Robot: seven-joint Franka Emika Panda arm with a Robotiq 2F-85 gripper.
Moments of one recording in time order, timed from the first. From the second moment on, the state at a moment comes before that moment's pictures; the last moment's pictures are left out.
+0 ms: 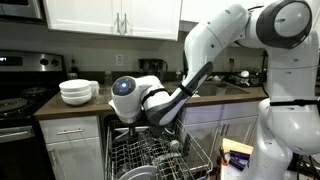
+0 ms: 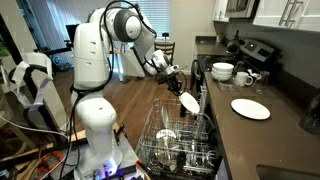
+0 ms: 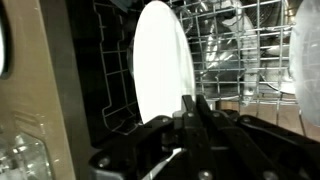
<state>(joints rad) 0.16 0.24 0.19 -2.15 -0.90 2.30 0.38</state>
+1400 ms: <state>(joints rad) 0.16 0.31 0.16 -2.16 -0.35 2.40 -0.12</state>
